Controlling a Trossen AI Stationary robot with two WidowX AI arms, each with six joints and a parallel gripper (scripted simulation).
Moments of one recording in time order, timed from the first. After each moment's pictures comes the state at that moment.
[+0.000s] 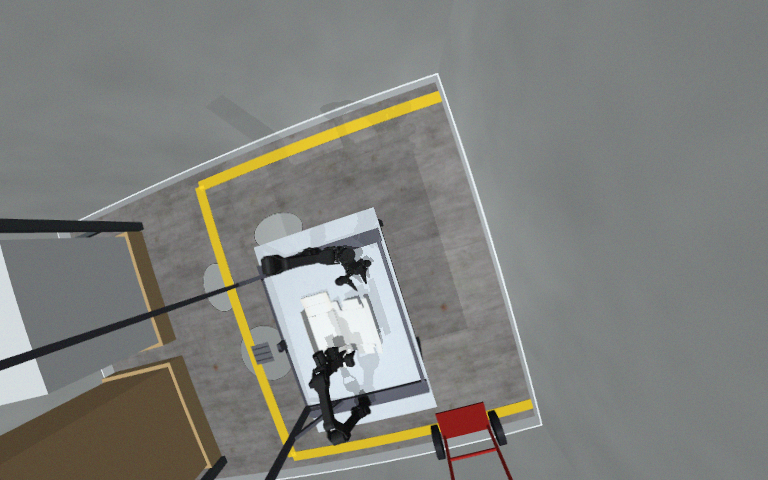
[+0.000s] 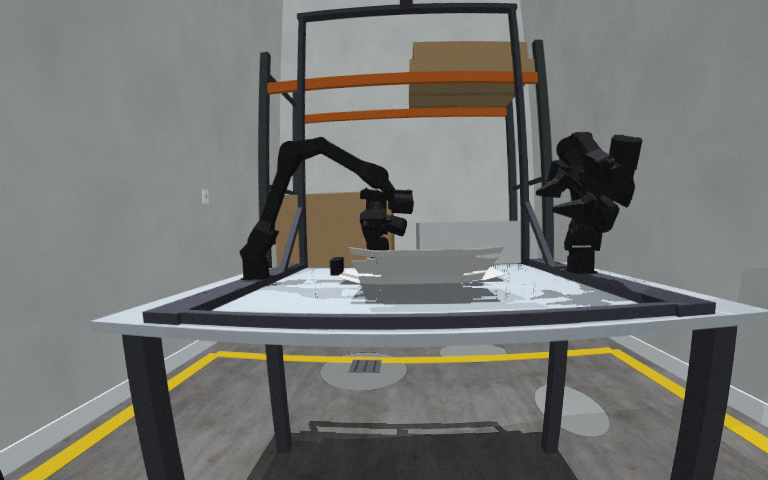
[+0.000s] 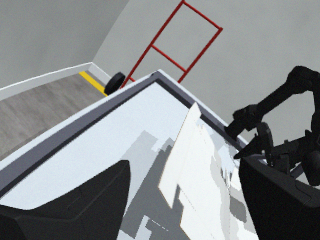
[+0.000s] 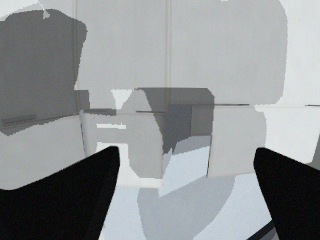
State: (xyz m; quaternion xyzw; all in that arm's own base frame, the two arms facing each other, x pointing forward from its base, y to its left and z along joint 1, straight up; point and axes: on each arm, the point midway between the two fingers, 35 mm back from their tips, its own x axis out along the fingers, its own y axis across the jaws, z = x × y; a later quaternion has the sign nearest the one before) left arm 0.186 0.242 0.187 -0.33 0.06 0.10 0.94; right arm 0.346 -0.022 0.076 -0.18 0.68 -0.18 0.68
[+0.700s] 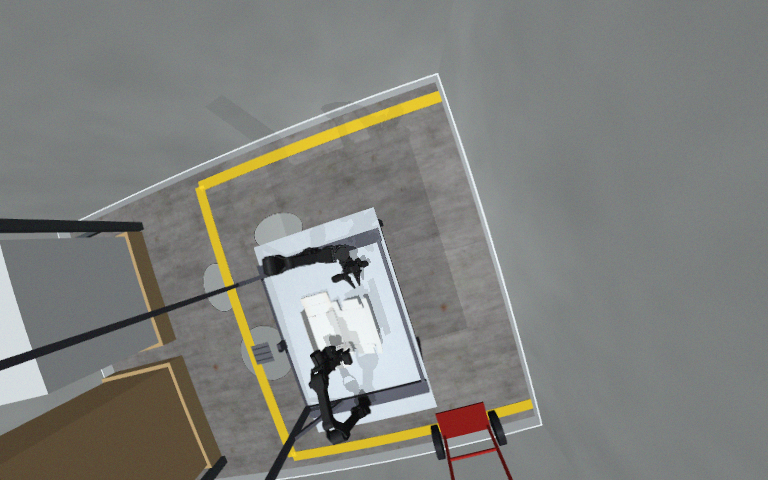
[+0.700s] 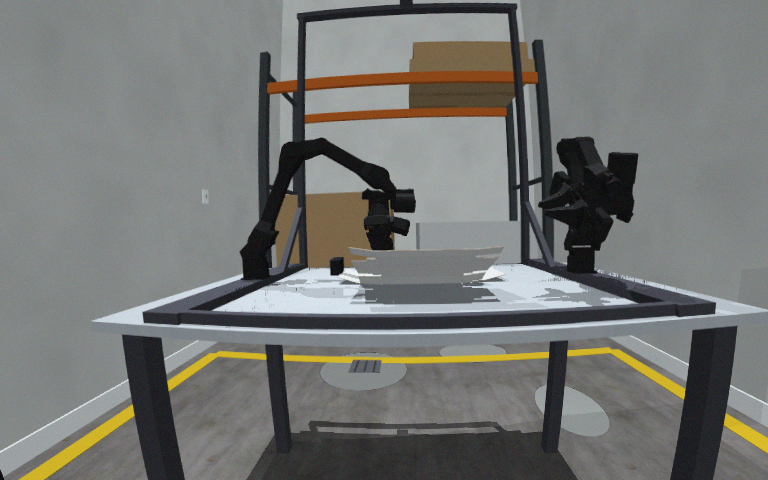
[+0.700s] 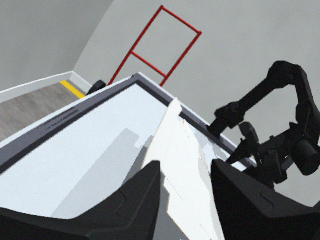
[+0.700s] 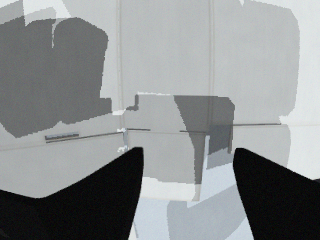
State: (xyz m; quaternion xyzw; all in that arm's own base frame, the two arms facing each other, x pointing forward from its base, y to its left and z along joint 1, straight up) left arm 0.181 0.220 0.170 -0.32 0.02 0.06 0.95; right arm 0.358 -0.003 0.069 -0.15 0.68 -0.15 0.71
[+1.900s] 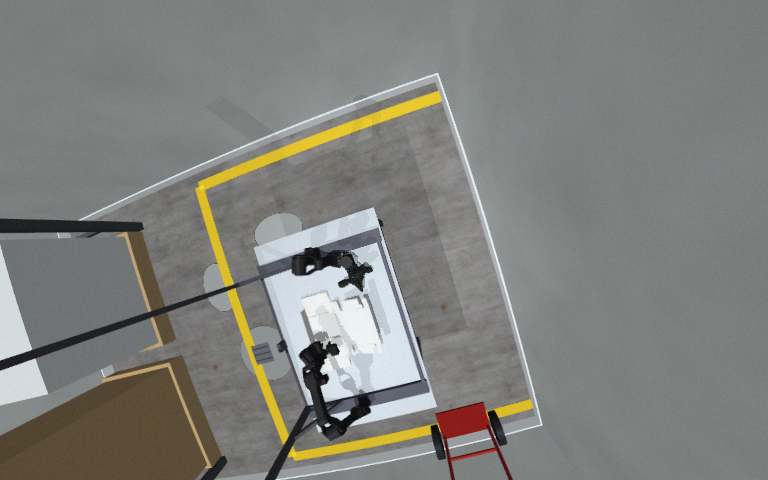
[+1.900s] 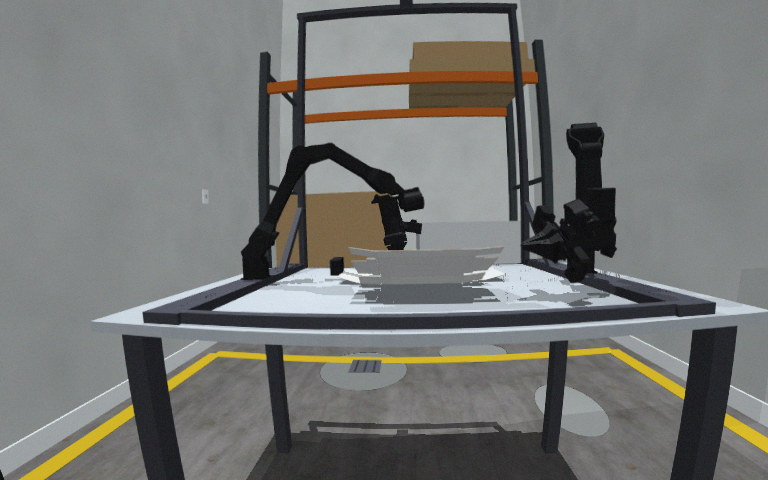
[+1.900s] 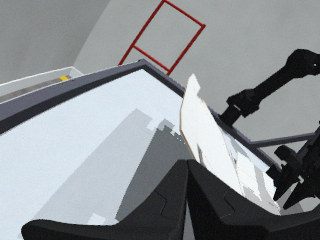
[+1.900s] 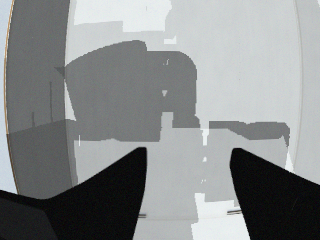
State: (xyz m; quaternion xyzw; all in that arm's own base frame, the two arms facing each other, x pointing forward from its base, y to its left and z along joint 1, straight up) left arm 0.224 0.217 0.096 -0.32 0.02 0.06 0.95; right arm 0.408 0.095 0.049 -0.01 0.63 -0.02 0.77
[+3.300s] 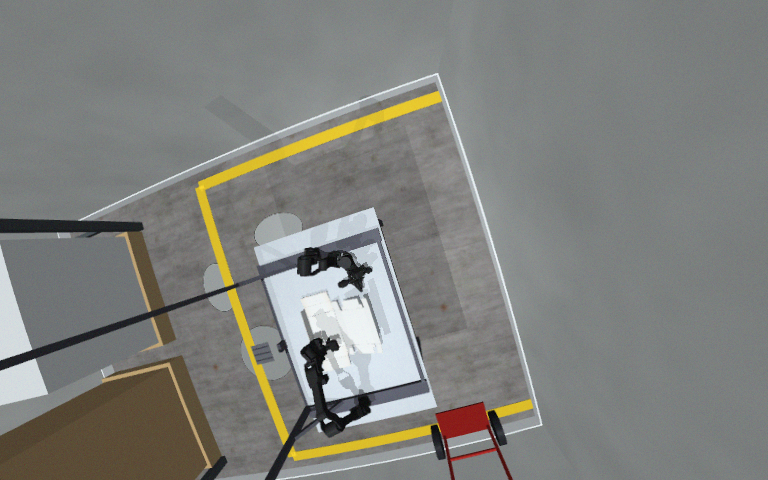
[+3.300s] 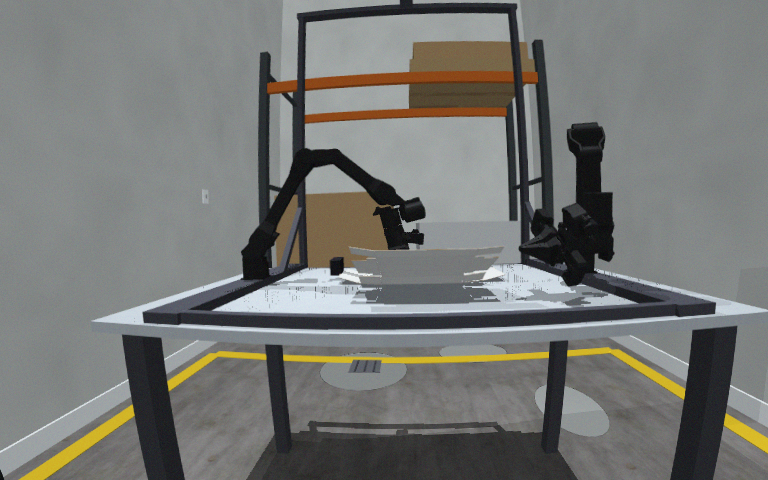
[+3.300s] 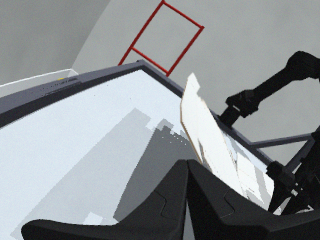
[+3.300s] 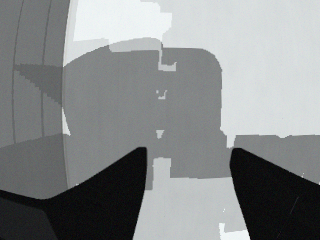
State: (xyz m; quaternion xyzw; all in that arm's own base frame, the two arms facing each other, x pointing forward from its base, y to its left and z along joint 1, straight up) left arm 0.227 0.213 0.090 -0.31 0.02 0.06 0.95; right arm 0.417 0.106 0.017 0.00 0.62 0.00 0.78
